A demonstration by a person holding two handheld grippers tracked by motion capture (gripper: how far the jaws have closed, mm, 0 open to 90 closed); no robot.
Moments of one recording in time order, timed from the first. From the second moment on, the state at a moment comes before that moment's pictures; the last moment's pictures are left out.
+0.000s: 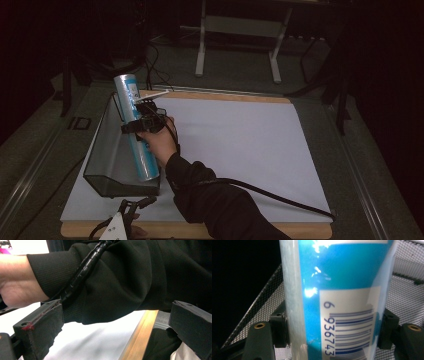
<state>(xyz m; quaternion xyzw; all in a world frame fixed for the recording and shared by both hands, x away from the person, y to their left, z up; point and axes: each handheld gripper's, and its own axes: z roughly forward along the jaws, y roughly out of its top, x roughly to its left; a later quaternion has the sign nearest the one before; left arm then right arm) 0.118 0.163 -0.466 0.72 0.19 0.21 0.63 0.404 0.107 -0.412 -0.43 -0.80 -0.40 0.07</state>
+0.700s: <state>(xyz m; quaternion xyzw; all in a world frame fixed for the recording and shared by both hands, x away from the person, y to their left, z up) 0.118 0.163 -0.466 0.72 0.19 0.21 0.63 0.409 0.111 -0.454 -0.50 -0.79 -0.36 0.05</state>
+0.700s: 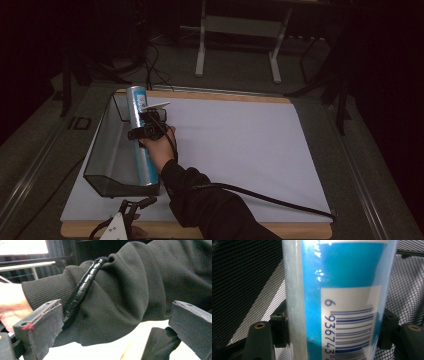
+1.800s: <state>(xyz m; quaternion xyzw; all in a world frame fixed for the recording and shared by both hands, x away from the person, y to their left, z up) 0.119 0.160 -0.467 0.73 0.19 0.20 0.63 0.417 0.107 -0.458 -0.46 -0.82 -0.33 -0.05</state>
